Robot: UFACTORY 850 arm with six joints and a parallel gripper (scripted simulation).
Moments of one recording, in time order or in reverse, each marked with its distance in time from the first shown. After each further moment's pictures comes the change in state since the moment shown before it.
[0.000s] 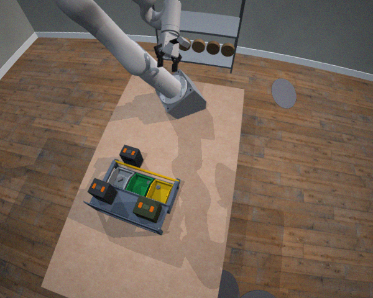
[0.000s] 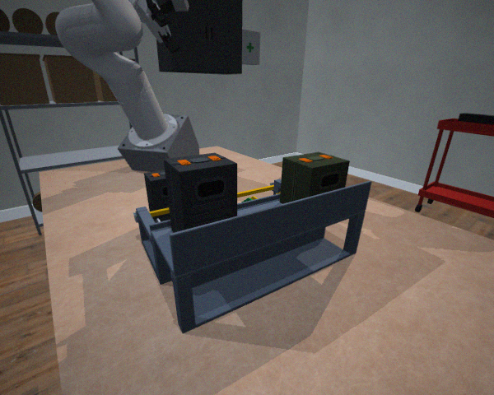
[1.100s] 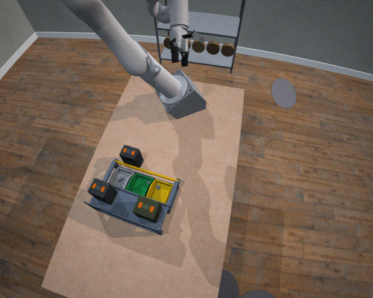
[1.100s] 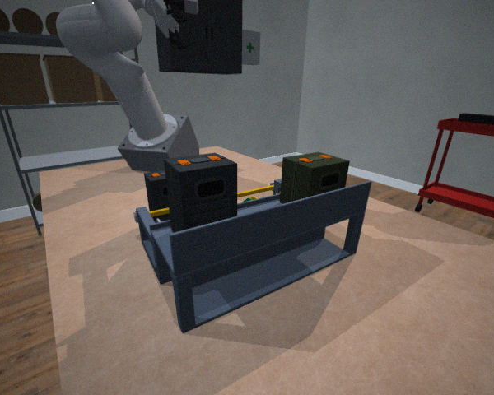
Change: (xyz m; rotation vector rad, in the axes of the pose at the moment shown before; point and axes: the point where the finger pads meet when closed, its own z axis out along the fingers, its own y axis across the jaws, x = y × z) arm 0.047 -0.030 -0.024 0.098 0.035 -0.248
